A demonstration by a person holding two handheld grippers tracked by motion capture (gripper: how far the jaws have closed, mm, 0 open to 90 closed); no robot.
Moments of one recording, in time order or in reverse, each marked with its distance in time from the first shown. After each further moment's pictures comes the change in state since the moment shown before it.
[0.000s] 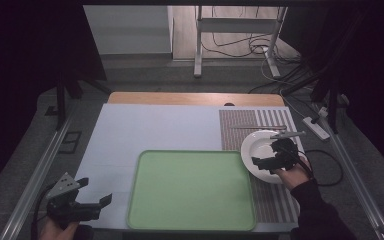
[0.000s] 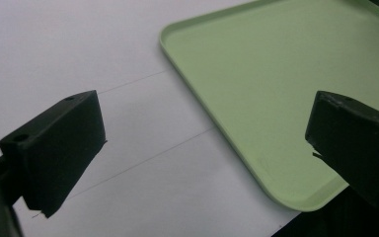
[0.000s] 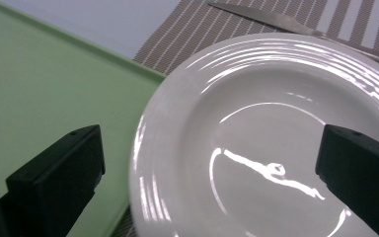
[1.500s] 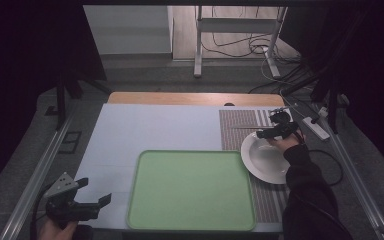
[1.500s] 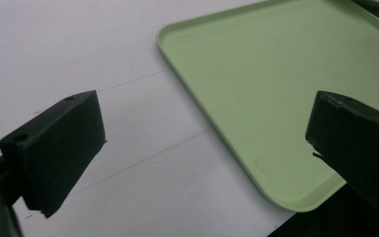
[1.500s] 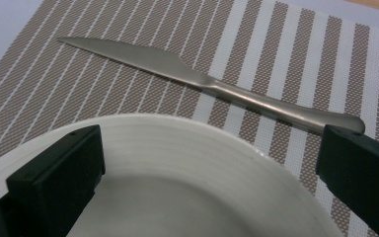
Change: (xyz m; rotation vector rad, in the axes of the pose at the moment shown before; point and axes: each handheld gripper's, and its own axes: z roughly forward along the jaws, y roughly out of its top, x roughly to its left) left arm 0.003 -0.001 -0.001 -0.008 -0.024 -0.020; right arm -0.081 0.054 0.080 0.091 -0.149 0.087
